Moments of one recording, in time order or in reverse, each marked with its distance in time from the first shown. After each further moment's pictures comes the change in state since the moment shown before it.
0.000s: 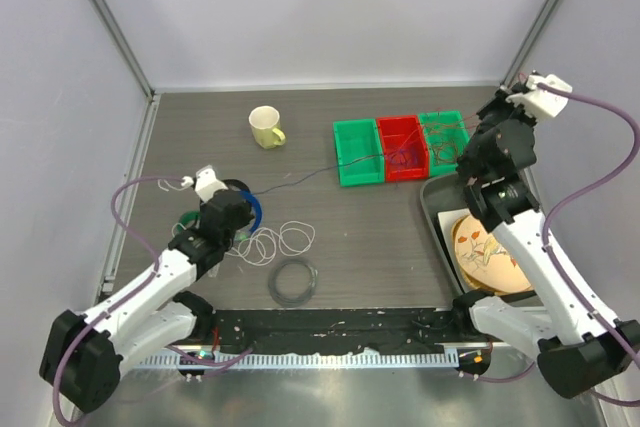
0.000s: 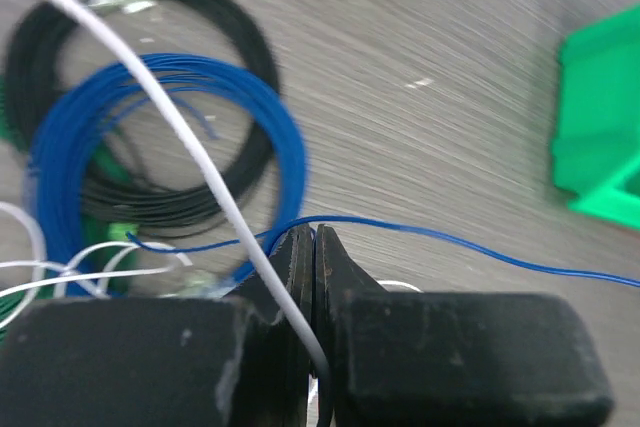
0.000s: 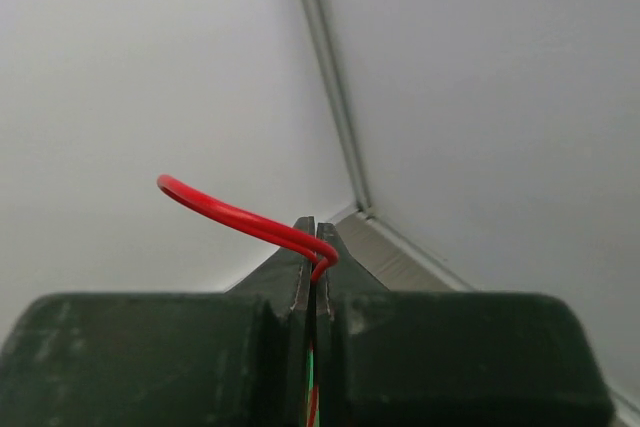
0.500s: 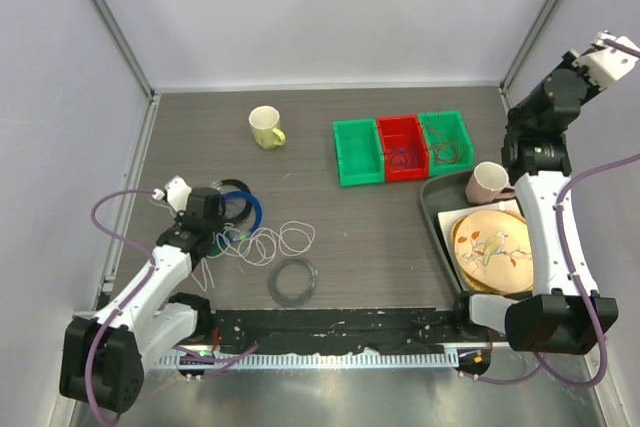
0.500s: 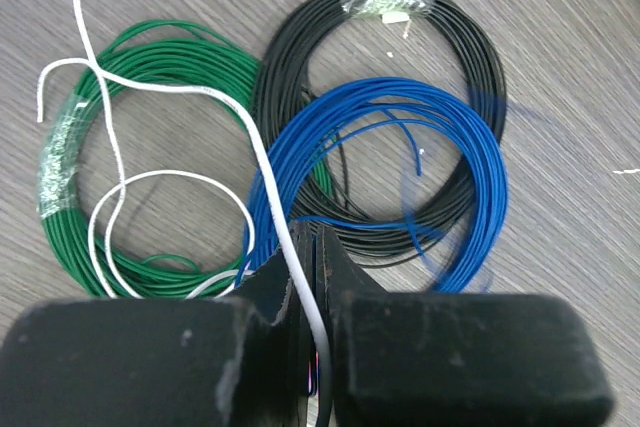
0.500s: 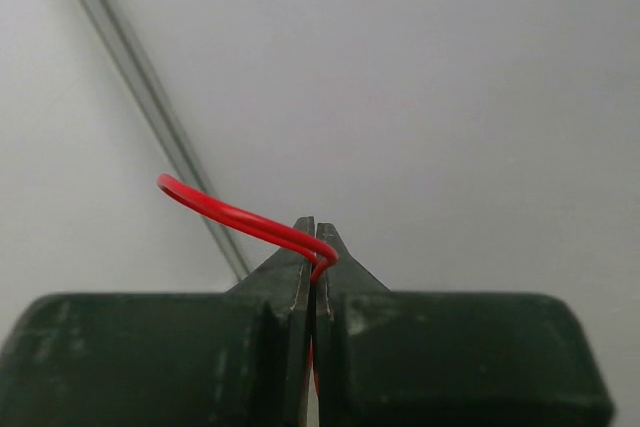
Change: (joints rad) left arm 0.314 0.017 -0.016 -0.190 0.016 -0.048; right arm -0.460 0.218 0.243 -0.108 -0.113 0.034
